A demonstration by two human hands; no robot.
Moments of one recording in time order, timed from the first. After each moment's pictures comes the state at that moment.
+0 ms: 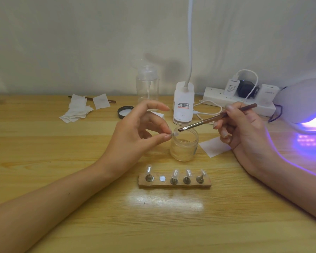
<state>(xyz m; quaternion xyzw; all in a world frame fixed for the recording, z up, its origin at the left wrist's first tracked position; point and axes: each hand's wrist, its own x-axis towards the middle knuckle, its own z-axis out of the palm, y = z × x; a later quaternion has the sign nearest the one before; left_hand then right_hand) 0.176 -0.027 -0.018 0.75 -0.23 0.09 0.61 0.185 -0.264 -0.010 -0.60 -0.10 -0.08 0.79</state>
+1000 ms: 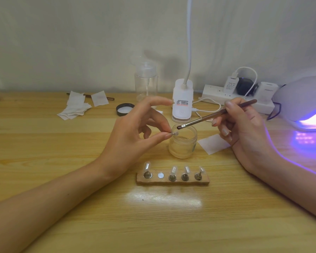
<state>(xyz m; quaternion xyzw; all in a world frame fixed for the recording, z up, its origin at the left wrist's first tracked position) 0.175 -0.027 -0.019 0.76 -0.30 0.15 0.56 0.183 -0.263 -0.008 -0.61 -0.11 -0.09 0.78</state>
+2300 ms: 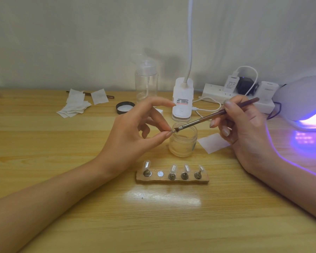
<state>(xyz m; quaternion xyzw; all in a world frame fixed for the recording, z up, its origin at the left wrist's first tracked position) 0.172 -0.028 -0.017 0.77 -0.29 0.16 0.55 0.182 -0.261 -0.007 -0.62 -0.12 -0.11 0.77</state>
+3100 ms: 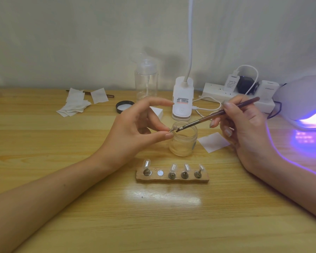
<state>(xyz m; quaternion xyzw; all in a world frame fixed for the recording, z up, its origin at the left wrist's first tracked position) 0.176 -0.027 -0.016 0.75 -0.25 0.08 0.61 0.180 -0.262 -0.009 -0.65 -0.11 -0.13 0.74</state>
